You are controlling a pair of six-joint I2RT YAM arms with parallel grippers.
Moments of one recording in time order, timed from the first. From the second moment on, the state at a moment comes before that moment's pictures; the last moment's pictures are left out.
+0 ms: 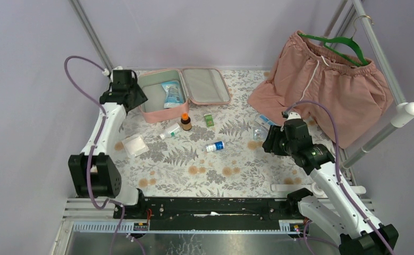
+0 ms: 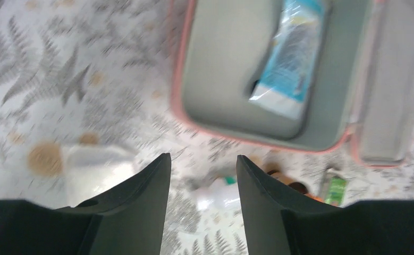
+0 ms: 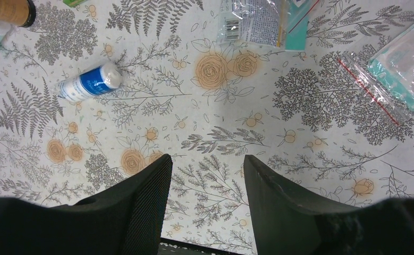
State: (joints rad) left arm 0.03 1.51 1.36 -0.60 -0.12 -0.51; right arm 0.36 0.82 0.74 -0.72 0.02 0.45
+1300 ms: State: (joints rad) left arm -0.23 1.49 1.05 -0.53 -0.03 -0.13; right arm 0.36 0.81 0.74 -0.69 -0.02 0.45
